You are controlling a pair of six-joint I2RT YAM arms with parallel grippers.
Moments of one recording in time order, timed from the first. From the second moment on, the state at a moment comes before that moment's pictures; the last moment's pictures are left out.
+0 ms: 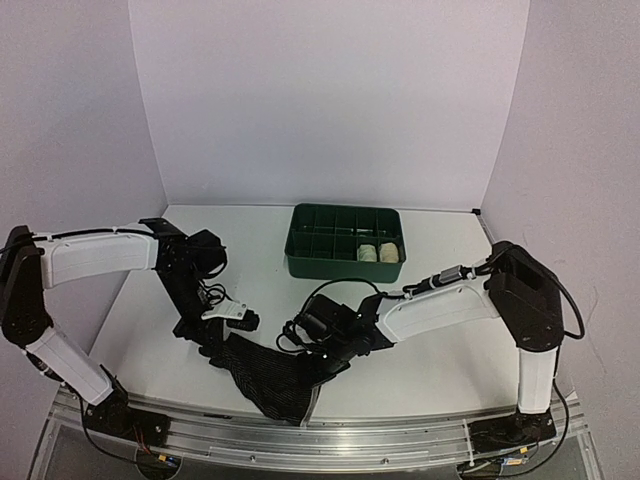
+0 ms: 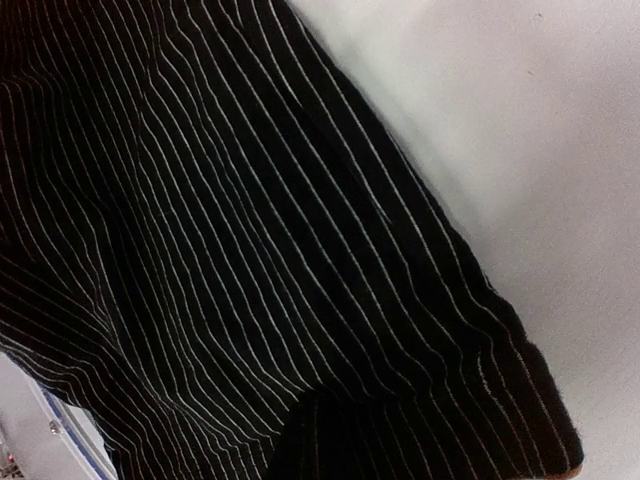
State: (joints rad) left arm -0.68 1.50 1.05 -1.12 0.44 0.98; right arm 1.17 2.03 1.25 -0.33 -0.22 0.55
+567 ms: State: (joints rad) left arm -0.52 1.96 1.31 -1.13 0.50 0.83; right arm 1.10 2.07 1.19 -0.16 -0.50 0.55
